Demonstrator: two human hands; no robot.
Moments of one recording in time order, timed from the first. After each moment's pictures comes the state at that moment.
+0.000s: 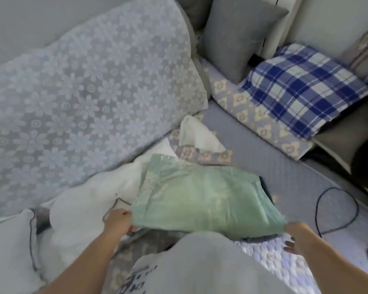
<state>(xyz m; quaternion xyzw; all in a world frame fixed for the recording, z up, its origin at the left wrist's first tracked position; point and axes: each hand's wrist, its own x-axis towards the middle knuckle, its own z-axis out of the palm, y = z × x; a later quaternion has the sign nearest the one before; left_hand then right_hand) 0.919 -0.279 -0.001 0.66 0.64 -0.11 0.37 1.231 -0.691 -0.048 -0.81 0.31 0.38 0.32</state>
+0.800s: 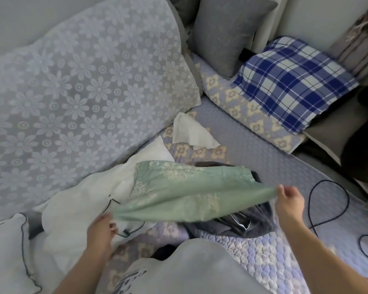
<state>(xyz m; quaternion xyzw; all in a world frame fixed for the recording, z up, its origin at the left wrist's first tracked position) 0.894 -0.302 0.006 0.38 0.69 0.19 0.58 1.238 -0.655 -0.016 -0.85 0.18 0.14 0.48</state>
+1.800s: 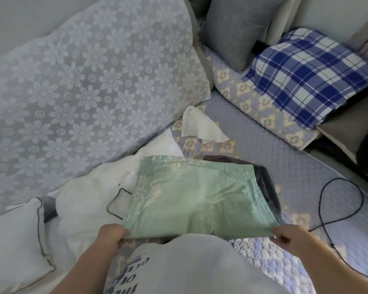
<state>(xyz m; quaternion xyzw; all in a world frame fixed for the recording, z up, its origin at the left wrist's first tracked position) 0.848 -0.302 -0.041 0.41 0.78 -0.04 0.48 1.193 -0.714 -0.099 -0.68 0.41 0.45 0.40</state>
